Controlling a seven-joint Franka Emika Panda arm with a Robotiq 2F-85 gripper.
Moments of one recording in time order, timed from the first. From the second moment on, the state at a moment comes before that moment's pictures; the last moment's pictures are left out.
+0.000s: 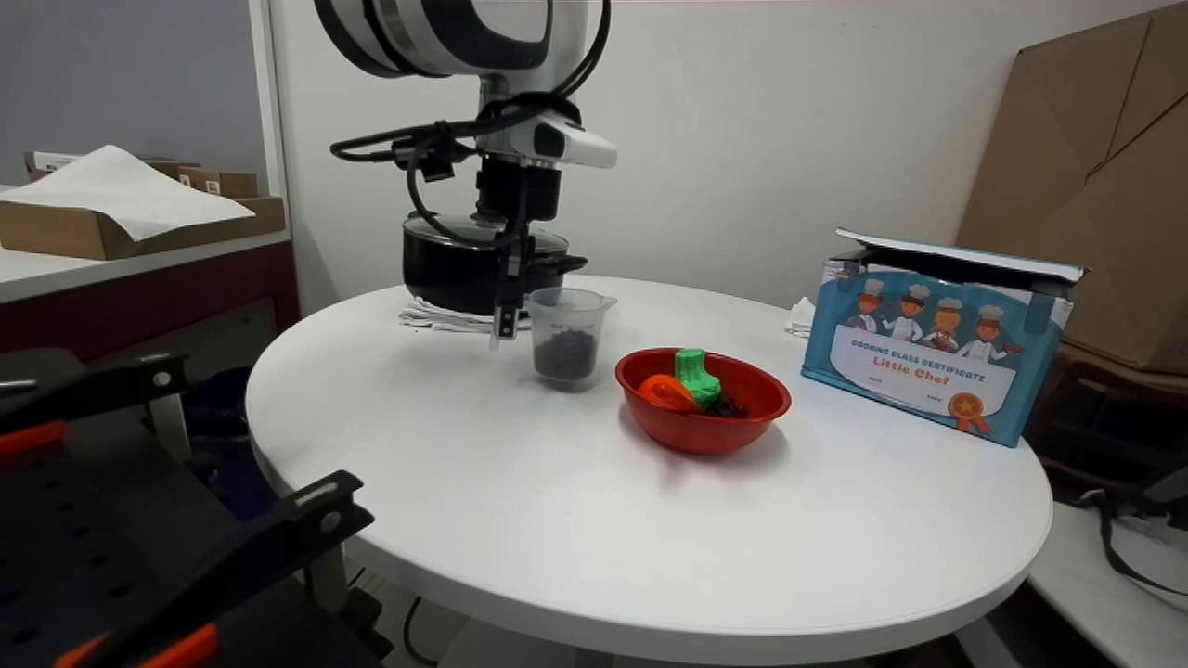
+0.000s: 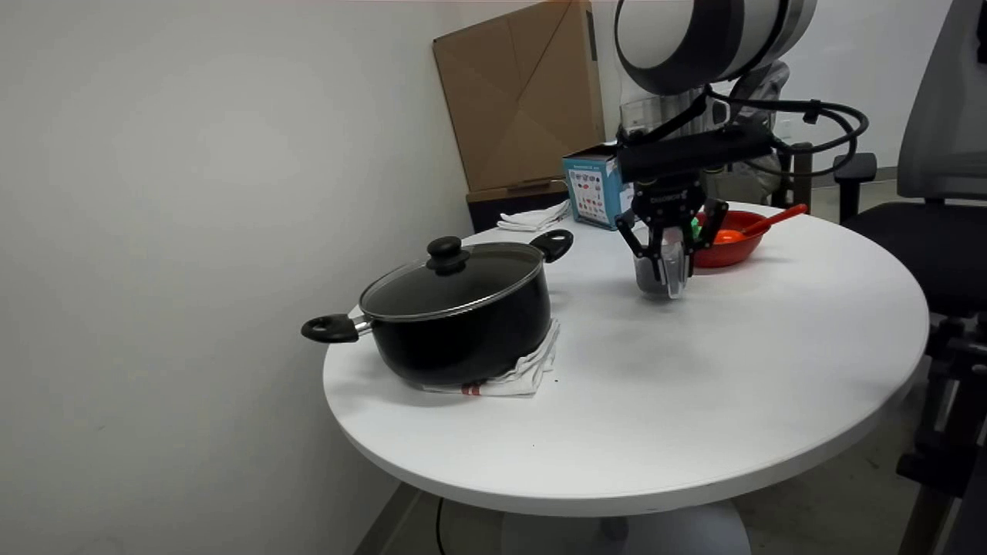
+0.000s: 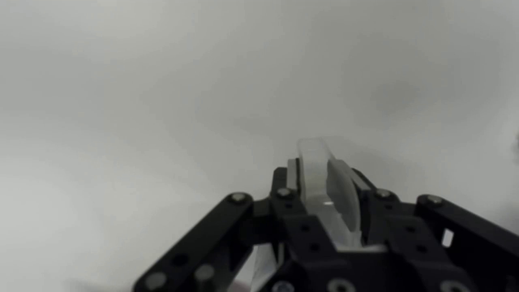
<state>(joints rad) 0.15 0.38 -0.07 -2.42 0.13 2.78 0.76</state>
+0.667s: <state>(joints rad) -0.08 0.31 -0.03 -2.29 0.47 2.55 0.54</state>
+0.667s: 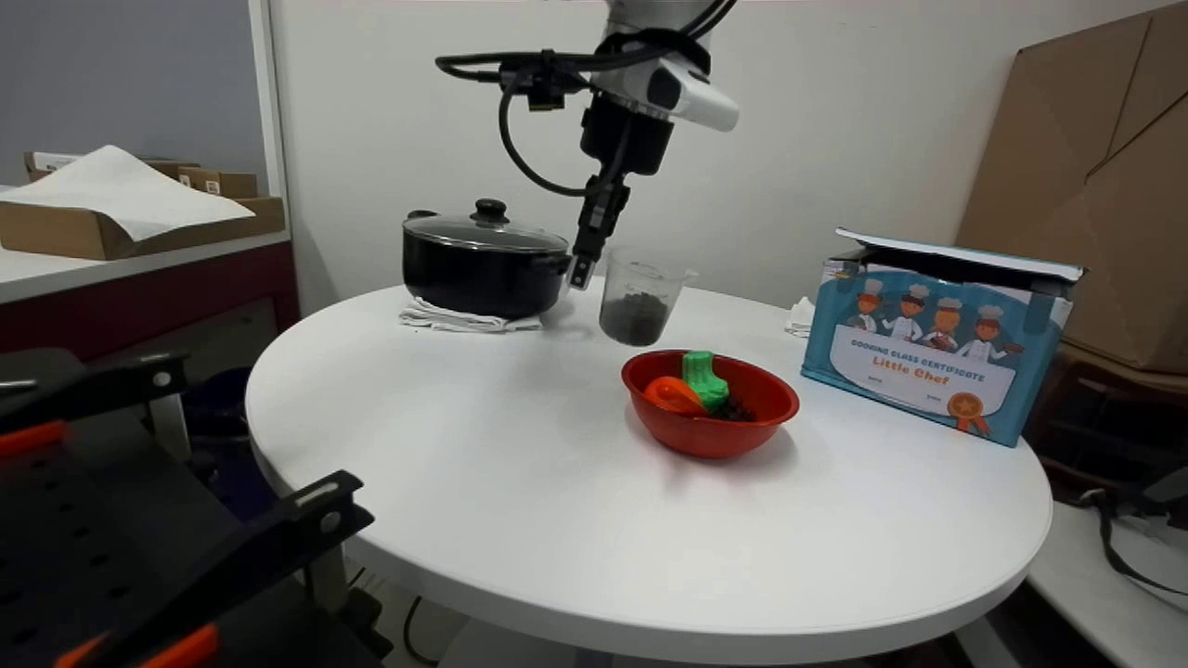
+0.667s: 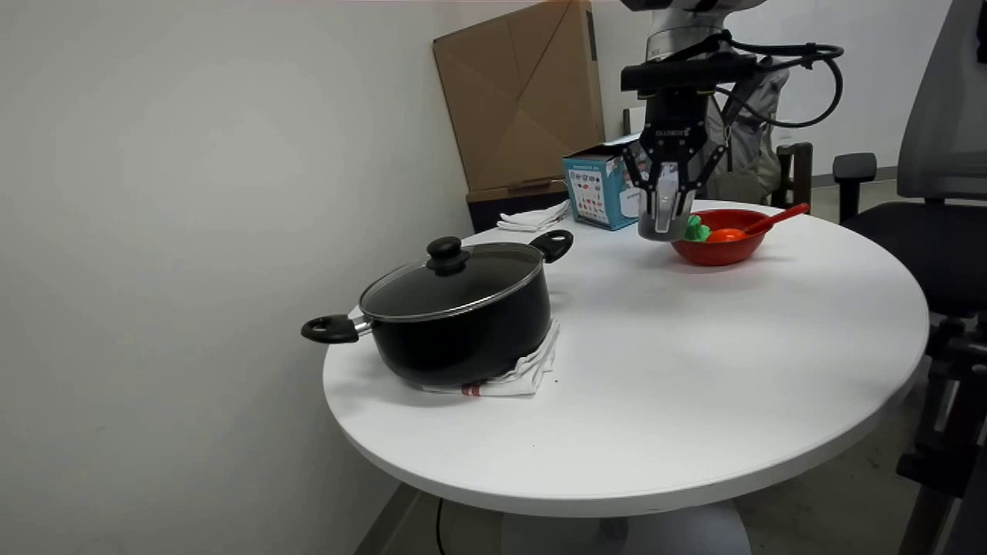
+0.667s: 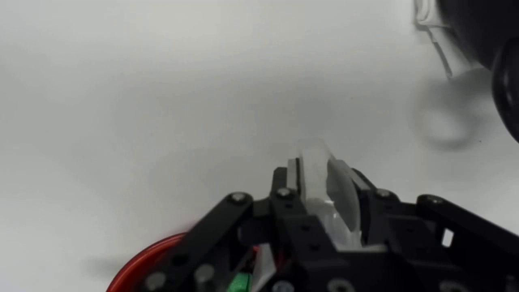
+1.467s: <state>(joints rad) -0.26 0.35 -0.12 -2.12 0.80 2.06 0.35</state>
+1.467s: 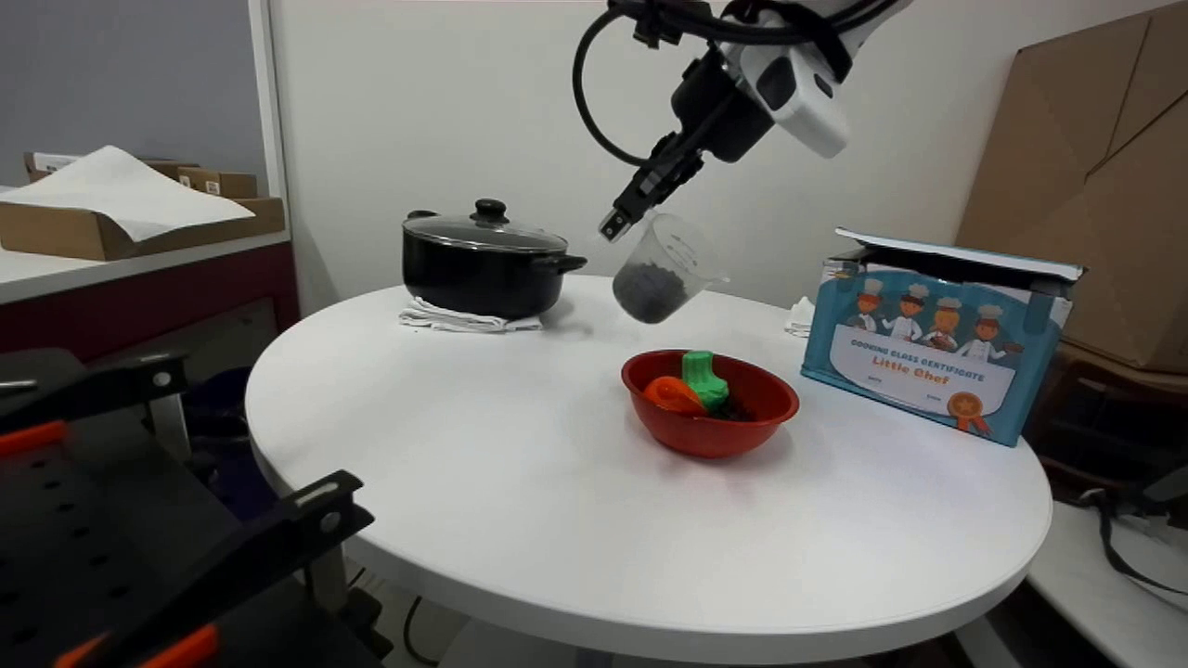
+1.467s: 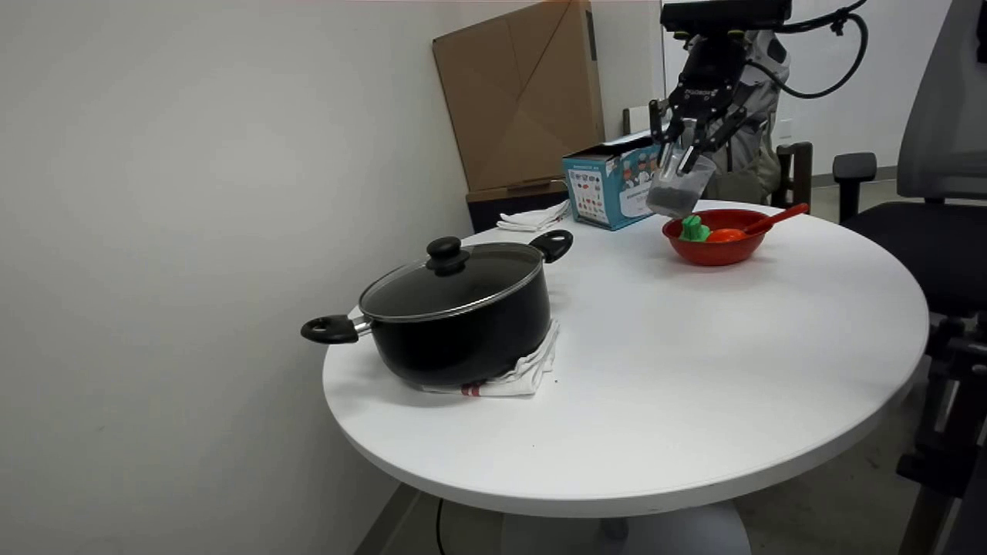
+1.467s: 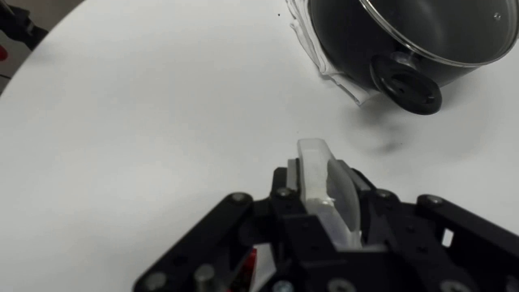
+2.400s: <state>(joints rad) -0.40 0.51 -0.23 -1.99 0.96 1.60 0.23</state>
